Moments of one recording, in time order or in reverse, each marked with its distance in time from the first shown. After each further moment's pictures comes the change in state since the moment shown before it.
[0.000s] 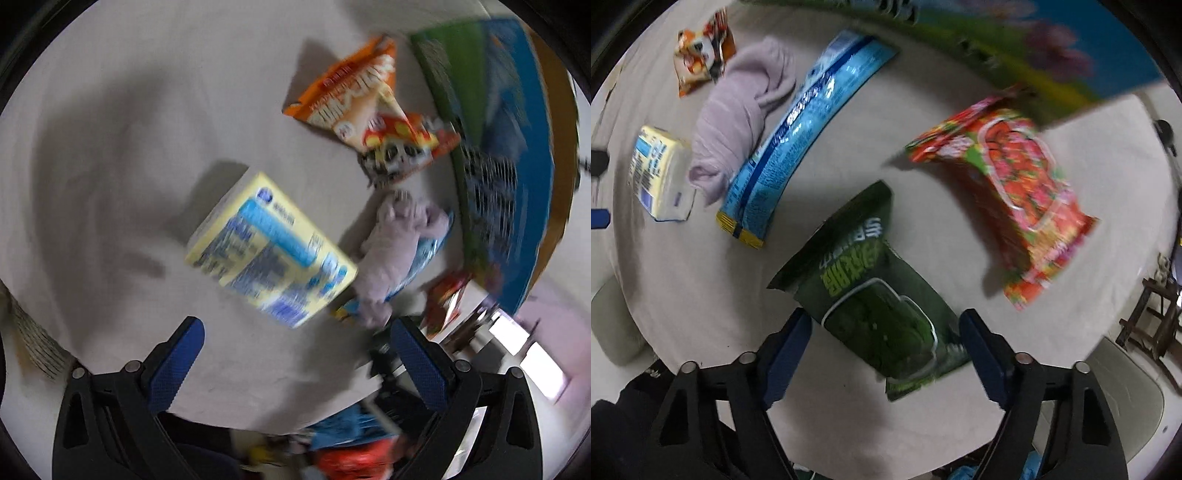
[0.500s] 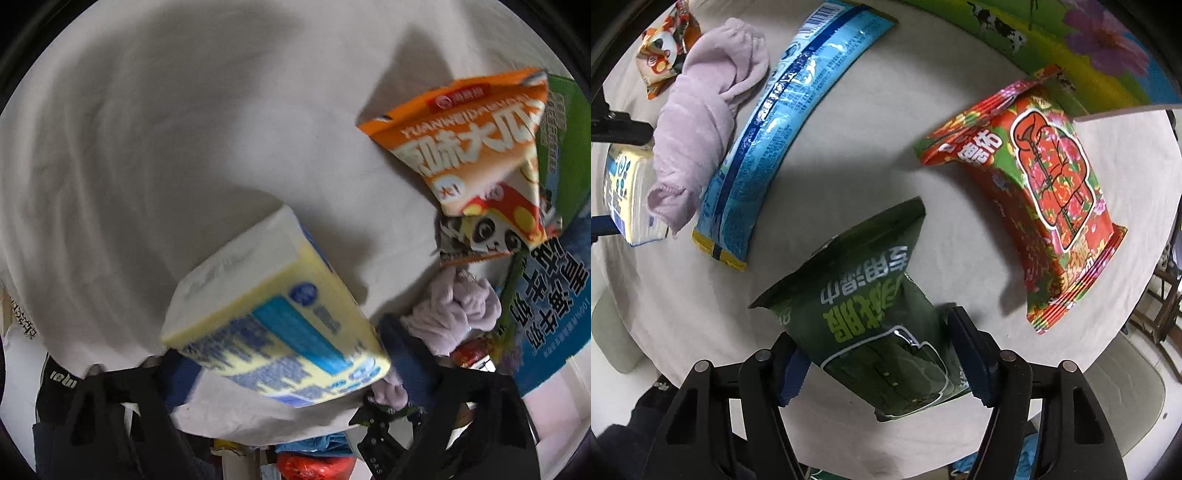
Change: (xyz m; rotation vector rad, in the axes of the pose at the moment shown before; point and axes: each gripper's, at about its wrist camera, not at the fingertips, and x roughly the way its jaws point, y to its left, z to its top) left arm 0.043 0.013 0.045 -0.189 0.020 0.049; right arm 0.075 0.014 0.053 0.069 0.079 -0.021
